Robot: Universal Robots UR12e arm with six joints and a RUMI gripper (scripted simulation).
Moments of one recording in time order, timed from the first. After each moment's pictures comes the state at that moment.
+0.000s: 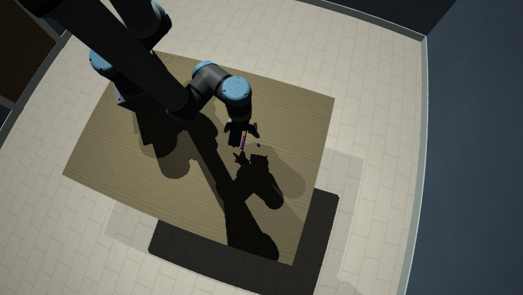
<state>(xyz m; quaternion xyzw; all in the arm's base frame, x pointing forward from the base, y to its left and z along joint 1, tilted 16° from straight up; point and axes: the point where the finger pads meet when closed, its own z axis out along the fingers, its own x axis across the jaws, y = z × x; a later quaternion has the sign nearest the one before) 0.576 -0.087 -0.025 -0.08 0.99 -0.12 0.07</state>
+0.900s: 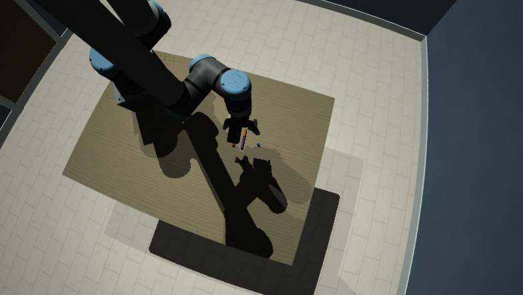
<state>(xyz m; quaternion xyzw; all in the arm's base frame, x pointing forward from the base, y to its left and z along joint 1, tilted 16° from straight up) 0.570 -0.078 0.011 -0.08 0.99 -0.12 0.07</state>
